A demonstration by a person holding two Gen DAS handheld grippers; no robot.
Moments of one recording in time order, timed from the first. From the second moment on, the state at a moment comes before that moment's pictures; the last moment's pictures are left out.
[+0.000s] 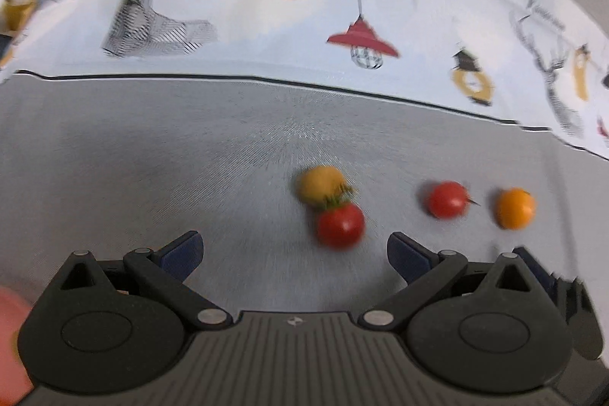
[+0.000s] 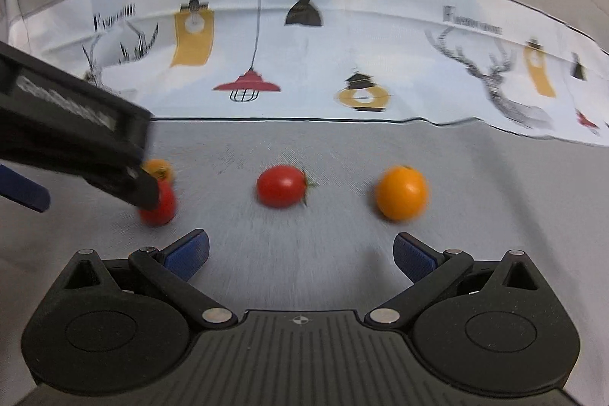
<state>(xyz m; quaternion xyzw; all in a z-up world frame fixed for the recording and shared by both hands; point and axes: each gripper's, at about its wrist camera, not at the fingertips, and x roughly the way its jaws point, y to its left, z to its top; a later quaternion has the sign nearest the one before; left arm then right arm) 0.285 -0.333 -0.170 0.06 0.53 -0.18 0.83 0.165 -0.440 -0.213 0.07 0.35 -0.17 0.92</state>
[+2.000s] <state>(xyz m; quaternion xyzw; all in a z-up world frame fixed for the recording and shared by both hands) -0.016 -0.005 -0.009 0.00 0.42 -0.15 0.89 -0.094 -0.204 -0.016 0.07 0.25 0.04 0.97</state>
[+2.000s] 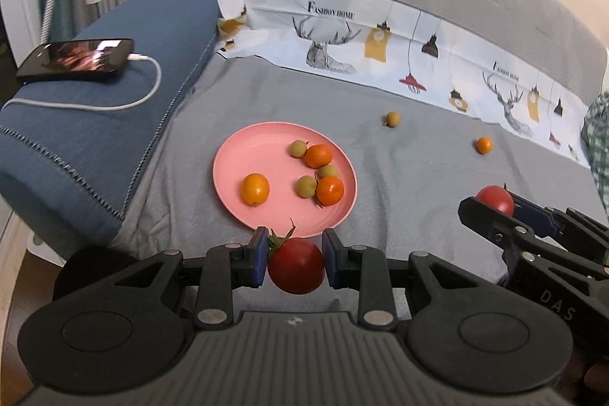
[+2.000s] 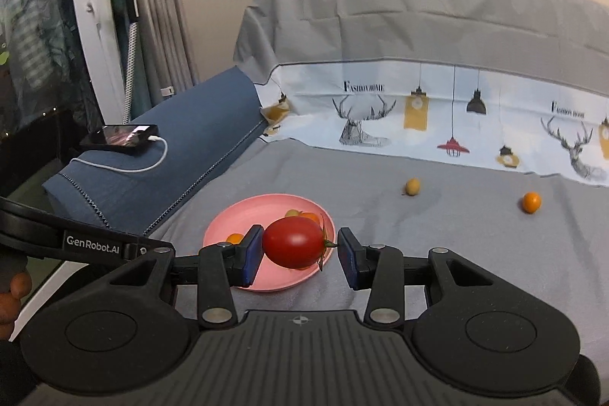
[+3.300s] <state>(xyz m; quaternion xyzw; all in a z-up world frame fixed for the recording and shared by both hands) -0.050 0.015 0.002 -0.03 0.39 -0.17 0.91 -0.123 -0.185 -0.010 0.05 0.24 0.04 0.97</state>
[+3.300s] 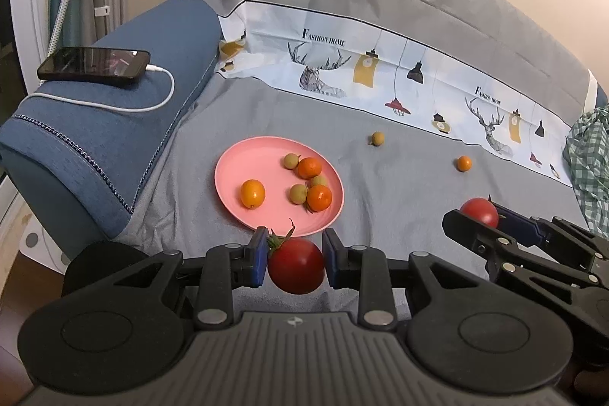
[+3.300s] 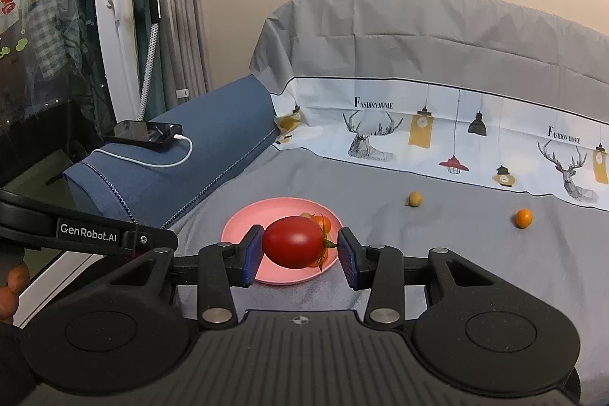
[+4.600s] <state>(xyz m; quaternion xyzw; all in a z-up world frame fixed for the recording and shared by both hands) 0.079 0.008 -0.037 -0.04 0.44 -0.12 0.89 -0.006 -0.174 -0.055 0.03 0.32 0.05 0.95</state>
